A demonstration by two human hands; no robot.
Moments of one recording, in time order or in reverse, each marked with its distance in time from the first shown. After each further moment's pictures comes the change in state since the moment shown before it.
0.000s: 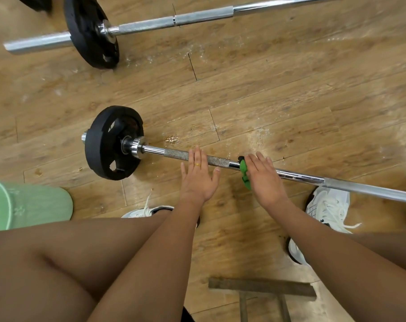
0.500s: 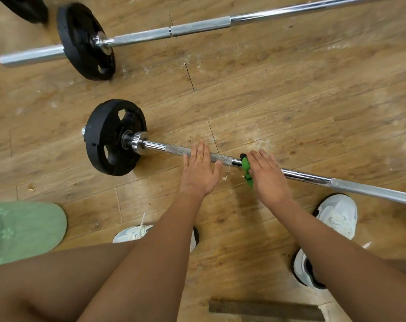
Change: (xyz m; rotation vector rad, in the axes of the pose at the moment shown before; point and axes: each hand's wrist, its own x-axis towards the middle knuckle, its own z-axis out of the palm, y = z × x) left_hand 0.054 0.016 -0.030 0.024 0.043 0.063; right_hand 0.043 0.016 -0.009 0.041 0.075 0.024
